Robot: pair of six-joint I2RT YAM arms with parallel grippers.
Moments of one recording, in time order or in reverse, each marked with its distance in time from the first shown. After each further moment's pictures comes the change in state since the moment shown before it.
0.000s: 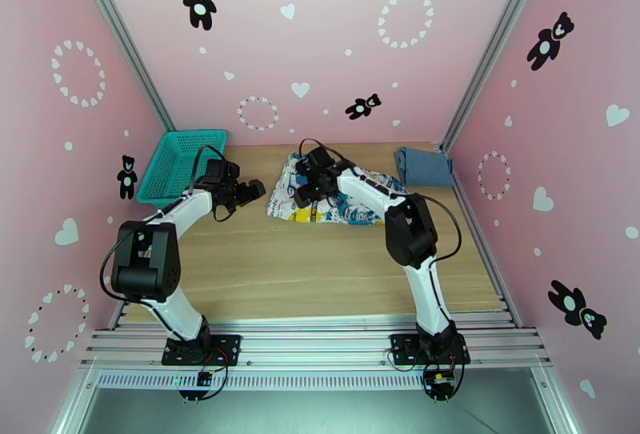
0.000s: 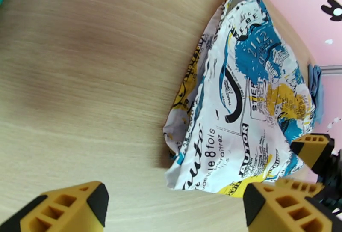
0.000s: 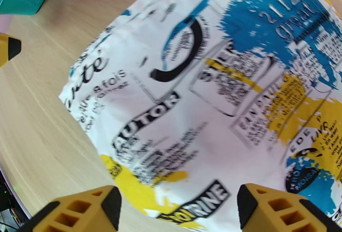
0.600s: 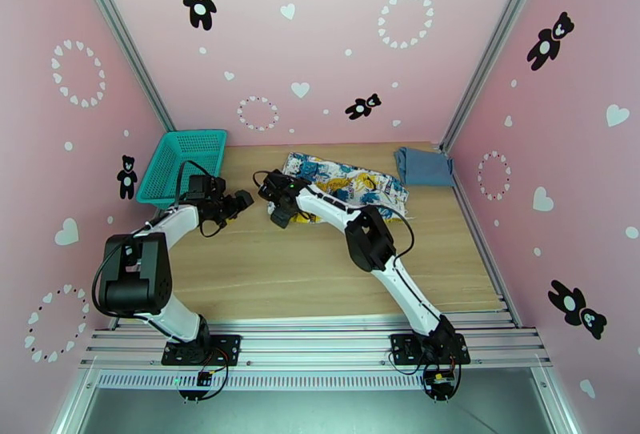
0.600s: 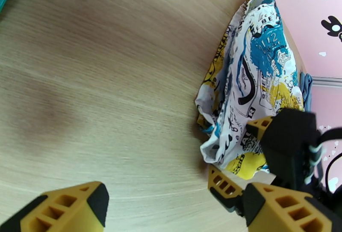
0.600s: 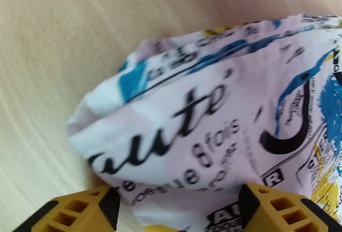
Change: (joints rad) left arm 0.085 -0.058 -0.164 0.077 0.099 -0.031; right arm 0.132 0.359 0.417 -0.126 0.269 -0.156
